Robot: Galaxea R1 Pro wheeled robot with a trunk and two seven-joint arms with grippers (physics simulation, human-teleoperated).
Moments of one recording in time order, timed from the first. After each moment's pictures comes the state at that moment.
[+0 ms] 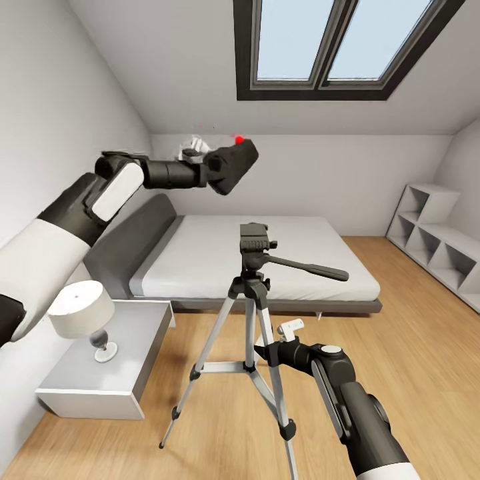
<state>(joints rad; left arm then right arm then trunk) -1.56 0.22 -0.66 -0.91 0.88 0.69 -0.45 -0.44 0.08 0.10 -1.33 0.11 0.72 0.48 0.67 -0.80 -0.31</state>
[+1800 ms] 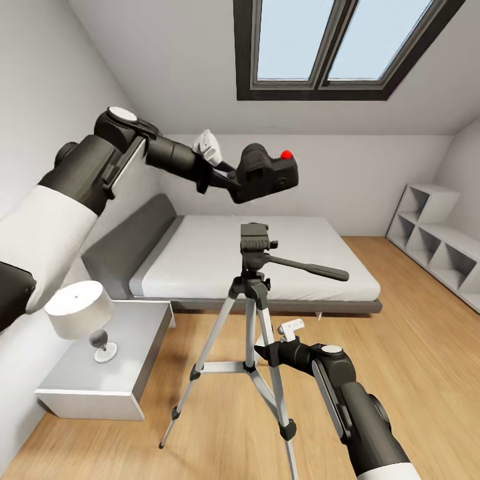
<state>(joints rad) -1.69 0.13 -0.59 -0.83 0.14 0.55 -1.28 -0.44 0.08 0.09 -1.33 0.11 0.72 0.48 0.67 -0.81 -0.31</state>
